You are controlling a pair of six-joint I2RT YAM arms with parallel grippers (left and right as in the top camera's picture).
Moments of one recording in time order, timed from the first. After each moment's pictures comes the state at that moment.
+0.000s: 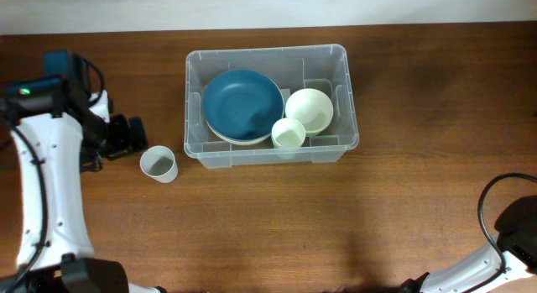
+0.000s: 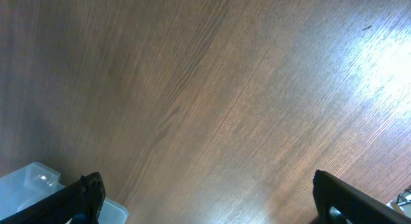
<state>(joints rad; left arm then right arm) 0.20 1.64 1.68 -1.51 0.02 -0.13 -0.78 2.03 2.32 -1.69 -0.13 0.33</state>
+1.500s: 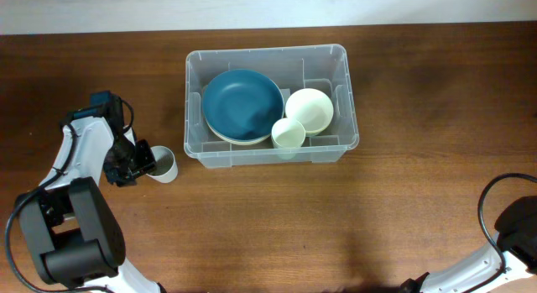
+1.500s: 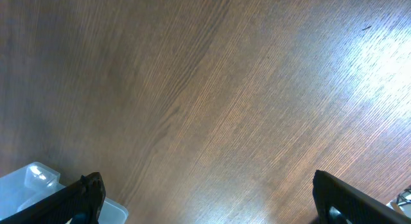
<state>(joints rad) 0.23 1.86 1.30 -1.08 0.02 -0.23 -0.78 2.03 2.32 -1.69 -0.13 0.33</state>
